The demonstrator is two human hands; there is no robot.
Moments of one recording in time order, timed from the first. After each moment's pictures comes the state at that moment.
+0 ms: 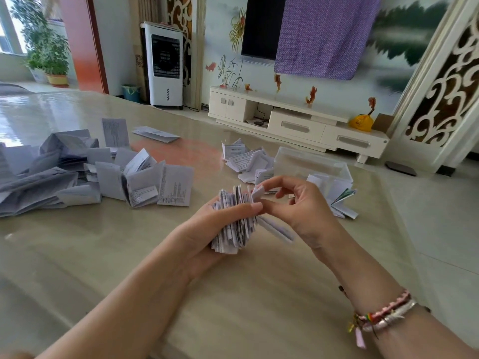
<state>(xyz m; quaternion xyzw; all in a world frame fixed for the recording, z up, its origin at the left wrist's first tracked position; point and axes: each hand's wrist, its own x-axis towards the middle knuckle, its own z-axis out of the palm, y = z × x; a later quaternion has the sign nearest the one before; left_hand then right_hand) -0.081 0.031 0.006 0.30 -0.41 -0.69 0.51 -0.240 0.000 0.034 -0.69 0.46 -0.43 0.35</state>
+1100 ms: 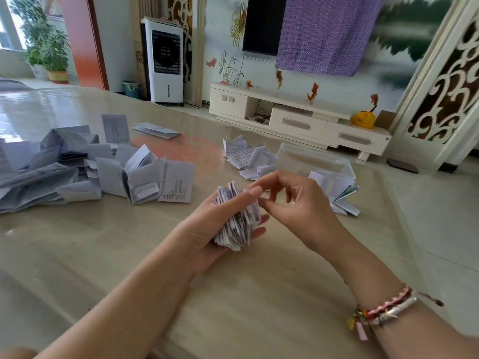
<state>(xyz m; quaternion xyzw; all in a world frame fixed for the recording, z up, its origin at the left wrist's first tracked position) -0.087 0.029 0.010 0.33 -0.36 -0.69 0.53 -0.238 0.001 0.034 -0.79 0.38 -0.42 0.25</state>
